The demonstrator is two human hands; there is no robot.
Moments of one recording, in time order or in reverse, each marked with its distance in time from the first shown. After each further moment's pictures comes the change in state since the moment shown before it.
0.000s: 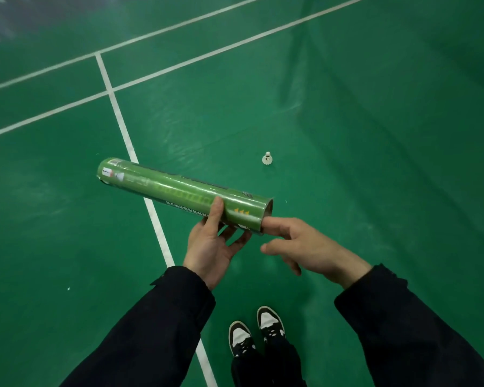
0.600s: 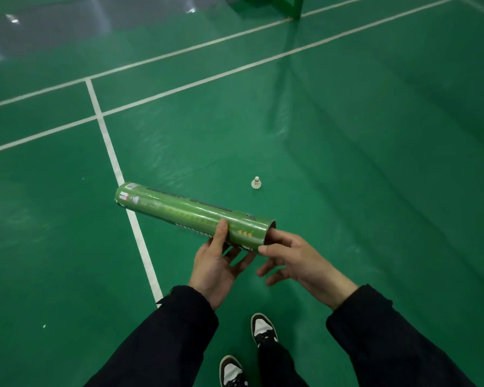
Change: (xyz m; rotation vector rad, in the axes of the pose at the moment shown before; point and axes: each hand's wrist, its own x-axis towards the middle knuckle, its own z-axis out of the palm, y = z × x) left_hand 0.029 0.009 0.021 -0.001 -0.069 -0.050; right_hand 0.023 -0.009 -0.017 0.409 0.178 0.099
